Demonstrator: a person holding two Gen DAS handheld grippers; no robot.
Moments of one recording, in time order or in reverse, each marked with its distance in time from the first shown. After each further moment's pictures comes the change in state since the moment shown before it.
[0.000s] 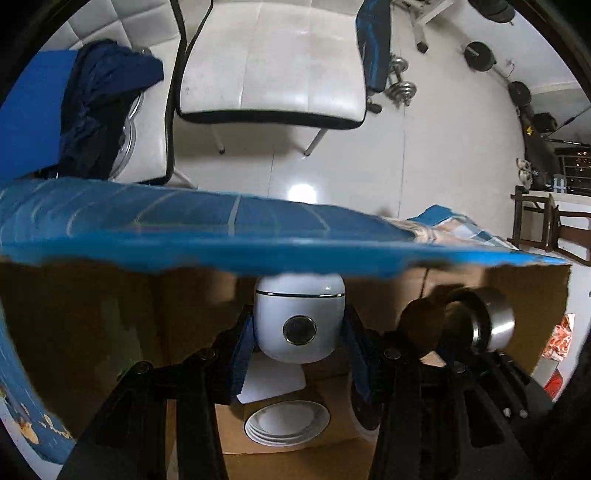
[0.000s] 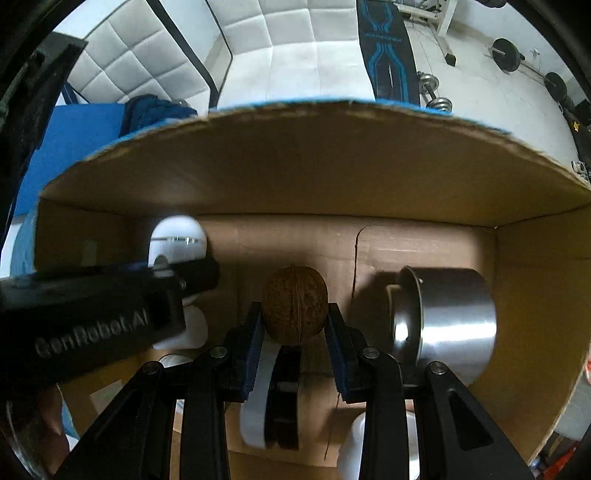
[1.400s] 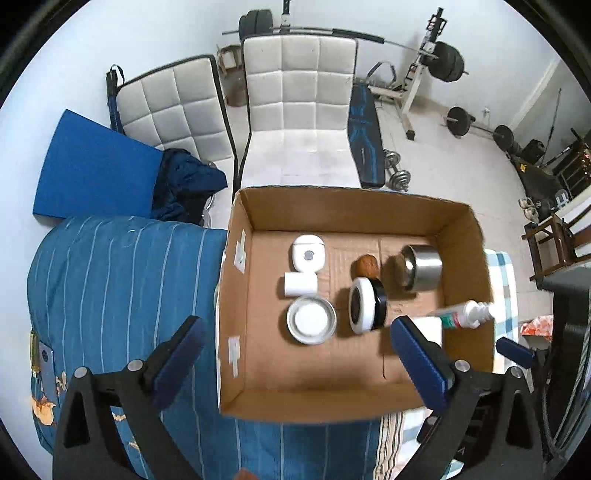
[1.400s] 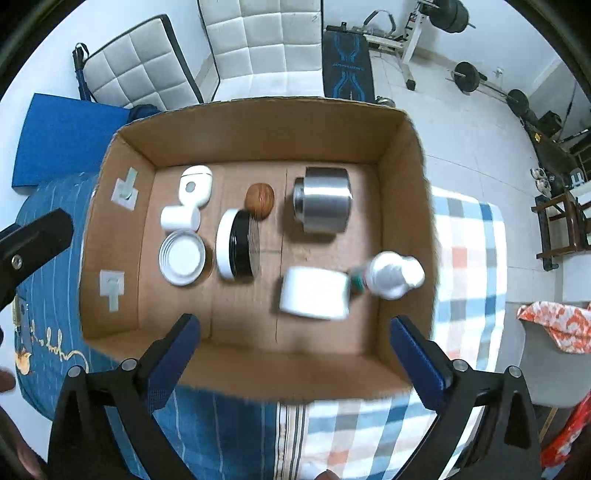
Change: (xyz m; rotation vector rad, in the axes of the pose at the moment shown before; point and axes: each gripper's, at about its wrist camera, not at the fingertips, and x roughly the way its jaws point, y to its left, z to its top) left arm -0.148 -0.030 -0.204 0.080 -0.536 0.180; right arm -0.133 -0.017 -0.148 0.008 -0.141 -0.125
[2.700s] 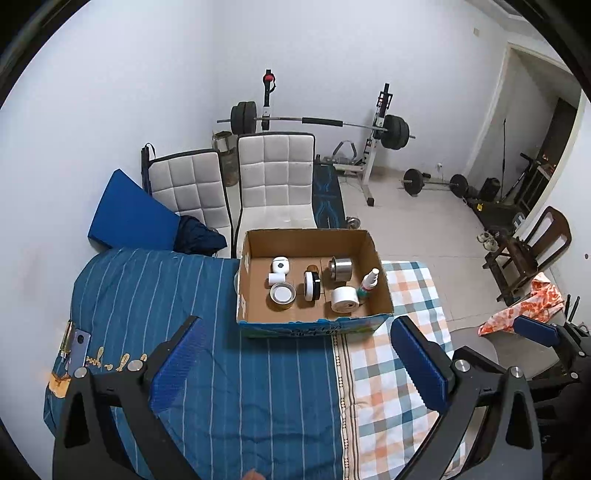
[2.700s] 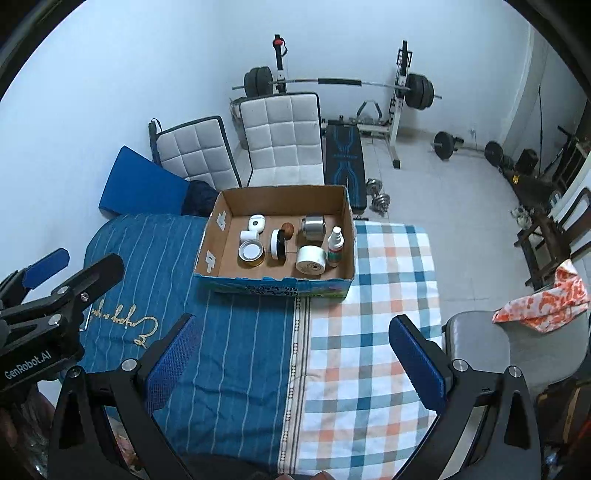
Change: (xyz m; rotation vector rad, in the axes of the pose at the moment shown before) left arm -0.266 -0.019 -0.169 0.041 -0.342 -0.072; right arm -0.287 -0.020 -0.222 -0.004 -0.387 0.058
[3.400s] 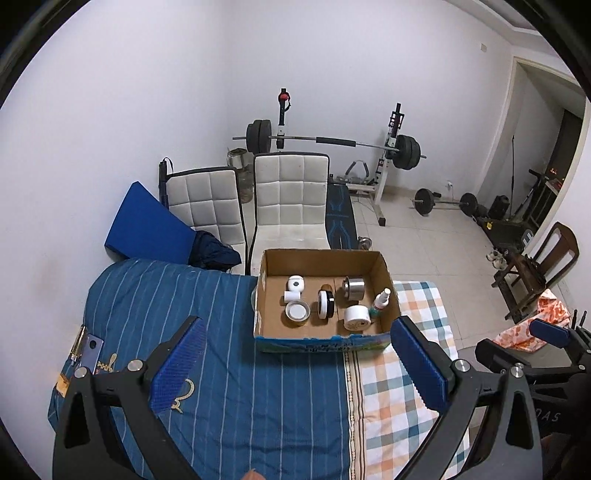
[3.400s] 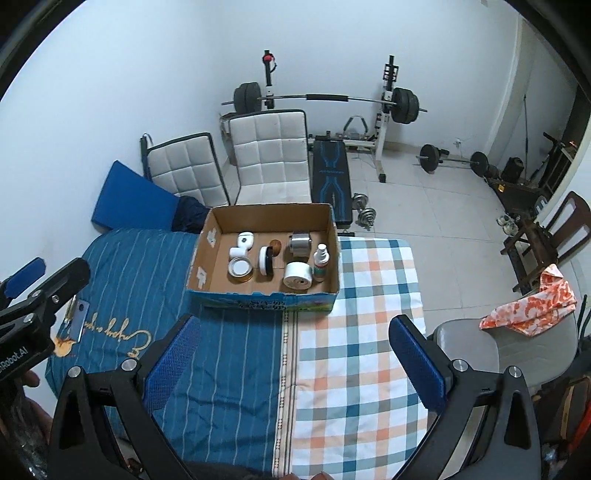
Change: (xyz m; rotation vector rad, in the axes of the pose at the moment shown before) left arm -0.017 0.012 0.002 -0.030 -0.078 0.053; right arm -0.021 -0.002 0.007 0.019 -0.055 -0.053
